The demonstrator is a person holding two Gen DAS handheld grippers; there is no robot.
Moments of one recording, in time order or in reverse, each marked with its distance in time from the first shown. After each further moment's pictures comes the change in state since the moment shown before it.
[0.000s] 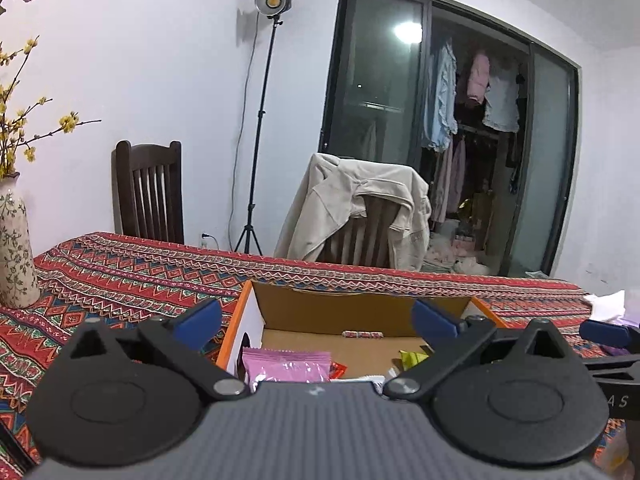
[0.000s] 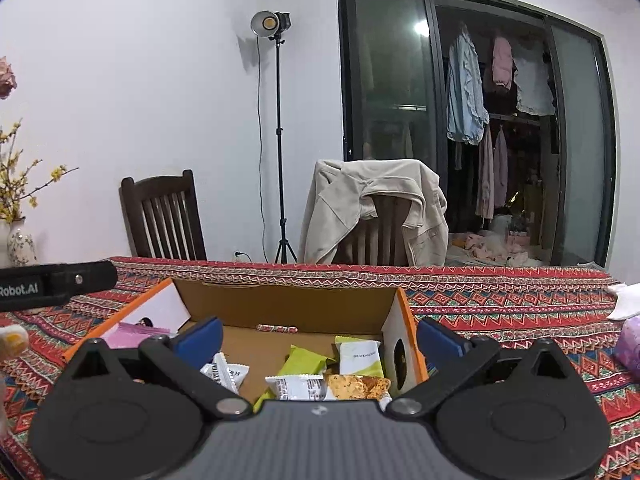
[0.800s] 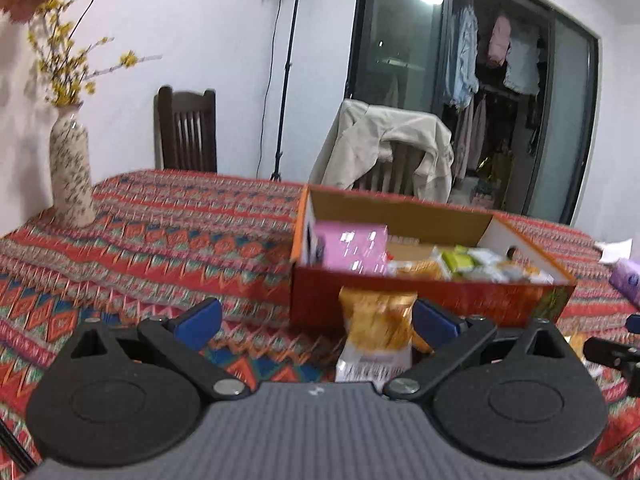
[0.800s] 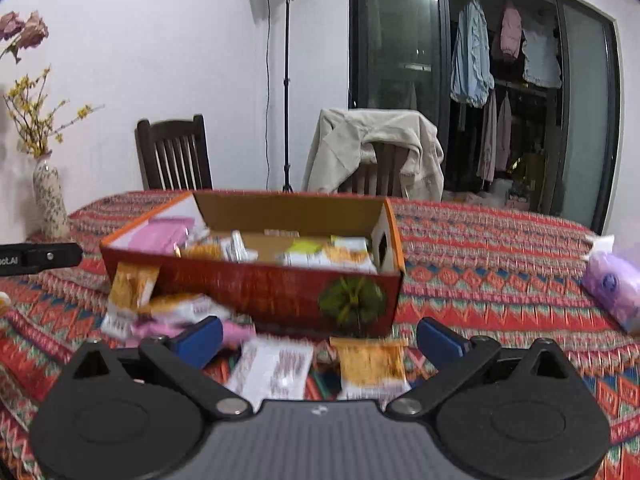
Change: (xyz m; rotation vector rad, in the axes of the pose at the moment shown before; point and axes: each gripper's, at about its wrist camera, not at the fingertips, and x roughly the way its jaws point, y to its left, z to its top) left arm -0.060 0.045 -0.070 -0.013 0.155 0.068; right arm -0.074 -0.003 -0.071 -0.026 0.173 -0.004
